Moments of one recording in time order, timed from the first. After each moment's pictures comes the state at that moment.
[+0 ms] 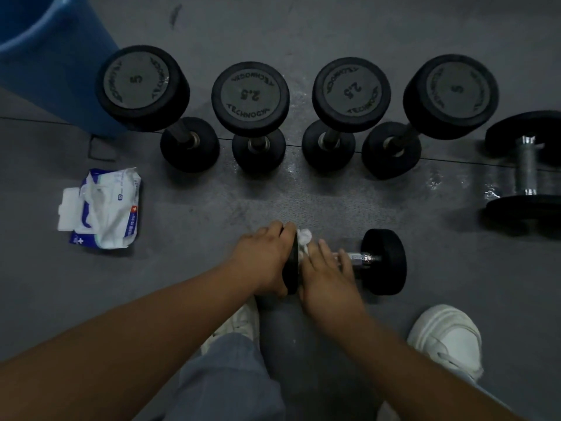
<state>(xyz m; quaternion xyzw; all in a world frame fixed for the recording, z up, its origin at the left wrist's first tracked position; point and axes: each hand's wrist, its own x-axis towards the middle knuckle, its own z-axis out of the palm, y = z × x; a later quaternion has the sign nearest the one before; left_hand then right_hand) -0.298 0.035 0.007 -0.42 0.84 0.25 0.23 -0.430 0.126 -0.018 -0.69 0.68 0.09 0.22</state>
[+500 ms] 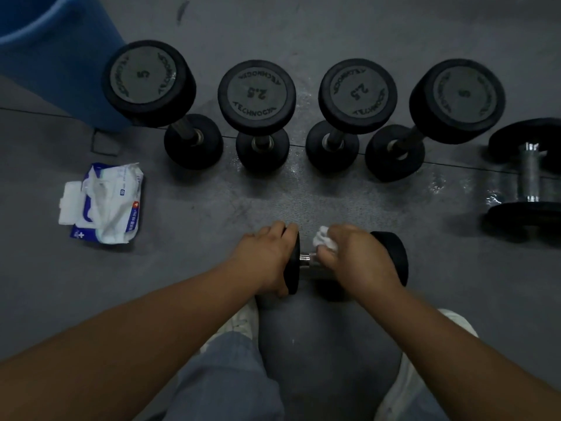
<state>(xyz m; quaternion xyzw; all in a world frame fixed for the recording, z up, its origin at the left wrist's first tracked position) -0.298 0.035 0.008 -0.43 0.84 0.25 0.24 -0.472 0.085 0.013 -0.64 0.70 -0.08 0.31</state>
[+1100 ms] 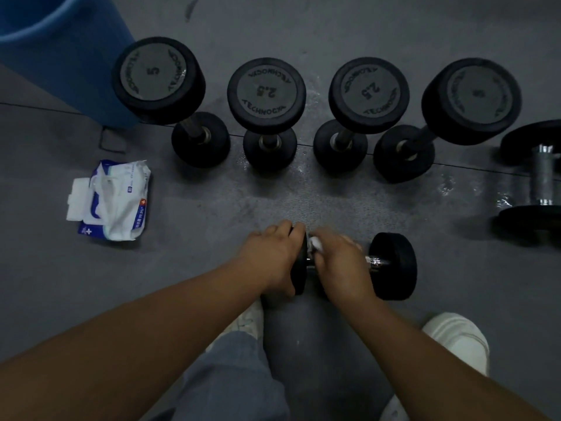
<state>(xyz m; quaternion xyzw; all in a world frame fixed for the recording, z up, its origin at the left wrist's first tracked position) -0.298 0.034 0.011 -0.43 0.84 0.25 0.23 -0.440 0.093 -0.013 -0.61 0.72 -0.12 0.30</state>
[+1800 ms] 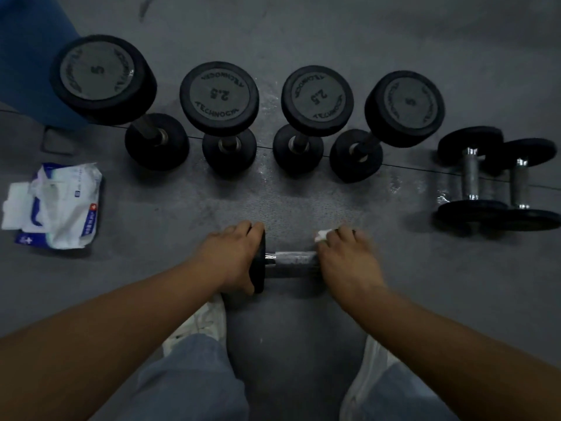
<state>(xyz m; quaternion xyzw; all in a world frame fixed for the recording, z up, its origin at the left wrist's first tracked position) -0.297 0.032 0.008 -0.42 0.84 0.26 0.23 -0.504 0.103 0.029 -0.75 0.62 0.21 0.08</state>
